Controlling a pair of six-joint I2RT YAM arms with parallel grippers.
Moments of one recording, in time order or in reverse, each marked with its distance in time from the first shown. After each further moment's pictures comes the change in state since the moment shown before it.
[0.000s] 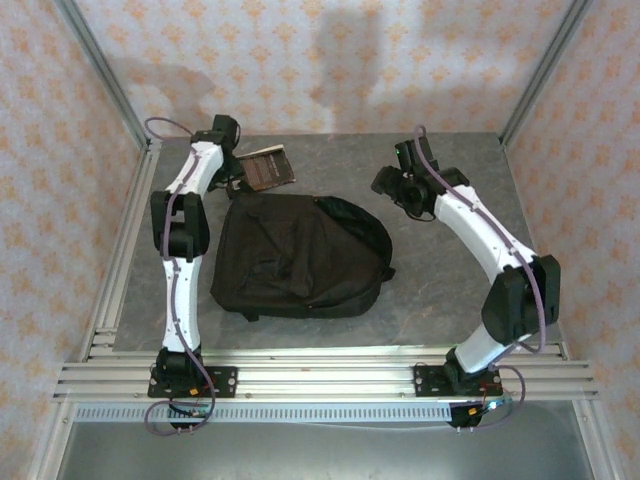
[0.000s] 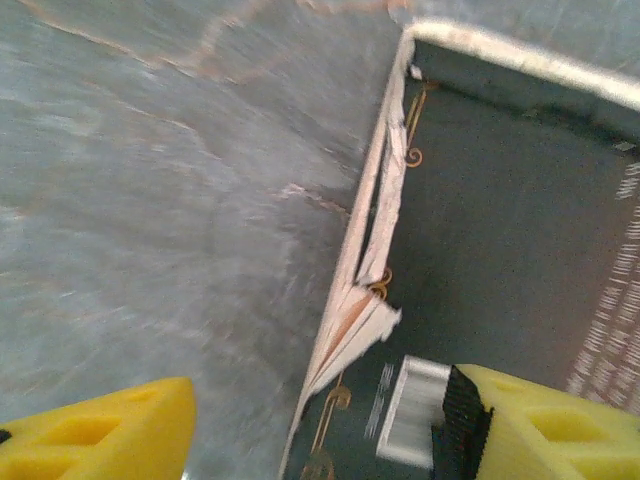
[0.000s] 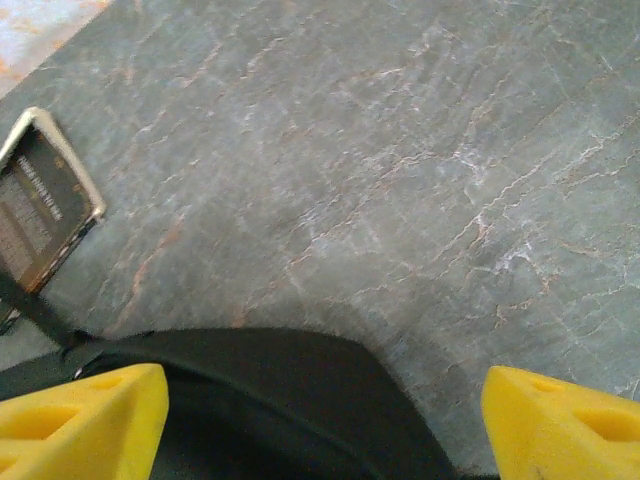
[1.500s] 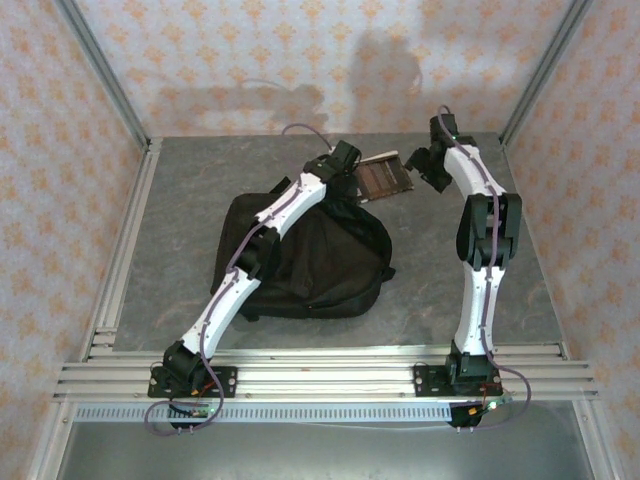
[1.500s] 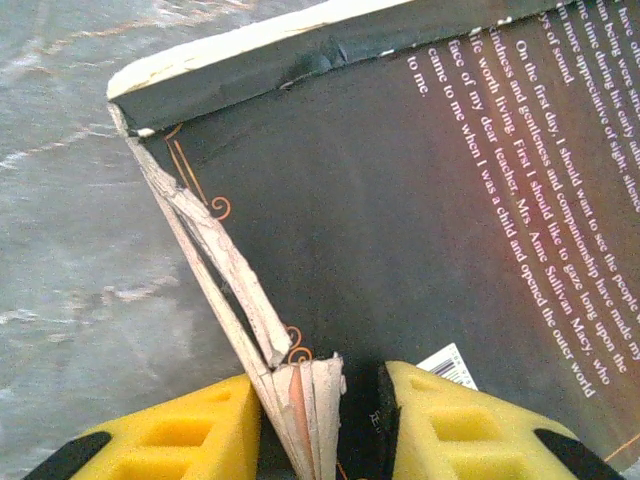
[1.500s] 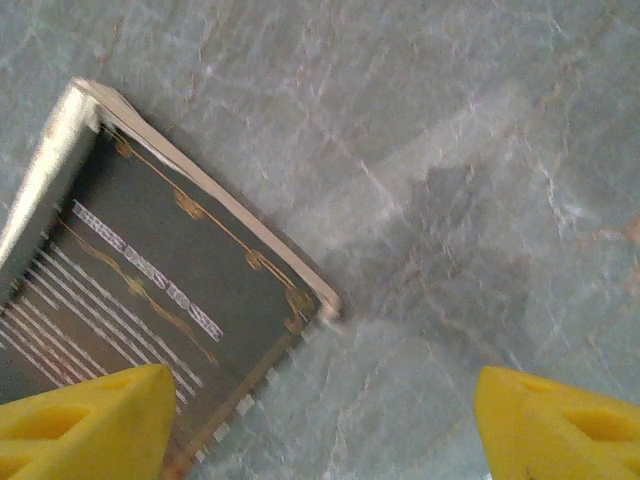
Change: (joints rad) left arm -0.518 0.306 0.414 0.182 0.173 0.176; right arm -0.307 0.655 0.582 -0.093 -0.105 -0.154
